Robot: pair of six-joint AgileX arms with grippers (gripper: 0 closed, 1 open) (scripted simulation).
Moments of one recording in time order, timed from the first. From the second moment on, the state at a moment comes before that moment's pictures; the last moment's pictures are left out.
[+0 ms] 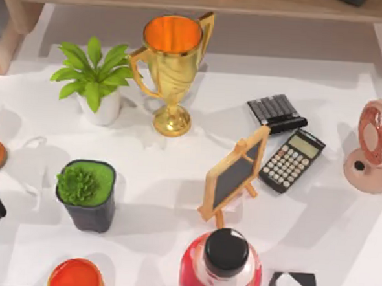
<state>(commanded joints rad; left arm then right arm) 0.00 0.00 0.00 0.00 0.00 0.00 -0.42 2.43 2.10 -1.14 -0.10 -0.38</state>
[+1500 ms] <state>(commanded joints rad) 0.00 0.00 0.00 0.00 0.00 0.00 -0.92 1.89 0.81 1.05 -0.52 -1.18</state>
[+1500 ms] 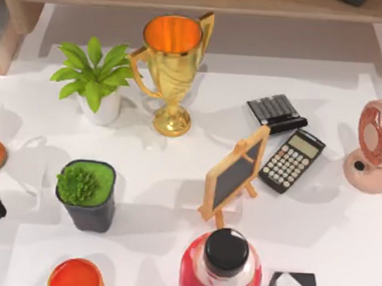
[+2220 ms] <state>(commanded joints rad) 0.00 0.00 0.00 0.00 0.00 0.00 -0.75 2.04 0.43 1.61 -0.71 -1.55</state>
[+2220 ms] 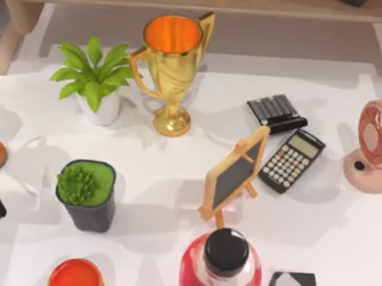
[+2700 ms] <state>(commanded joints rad) 0.00 0.00 0.00 0.00 0.00 0.00 -0.70 2.06 0.50 1.57 -0.67 -1.55</state>
